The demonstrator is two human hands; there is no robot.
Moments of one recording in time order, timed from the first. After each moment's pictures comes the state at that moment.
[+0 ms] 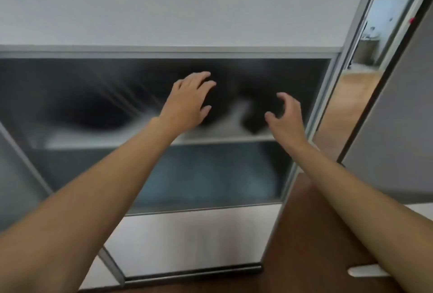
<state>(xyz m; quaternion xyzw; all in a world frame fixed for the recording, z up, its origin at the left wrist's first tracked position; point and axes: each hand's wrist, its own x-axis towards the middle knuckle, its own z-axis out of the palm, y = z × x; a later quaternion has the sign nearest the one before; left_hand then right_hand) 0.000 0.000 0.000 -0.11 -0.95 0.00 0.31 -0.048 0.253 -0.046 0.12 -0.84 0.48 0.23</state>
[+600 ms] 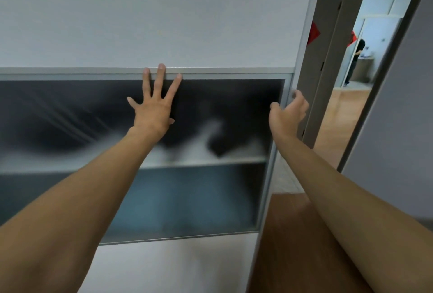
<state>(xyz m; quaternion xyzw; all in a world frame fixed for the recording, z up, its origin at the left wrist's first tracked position) -0.085 0.064 0.002 0.10 -0.96 0.05 0.26 -0.150 0.354 -0.012 -0.01 -0.72 0.63 0.28</state>
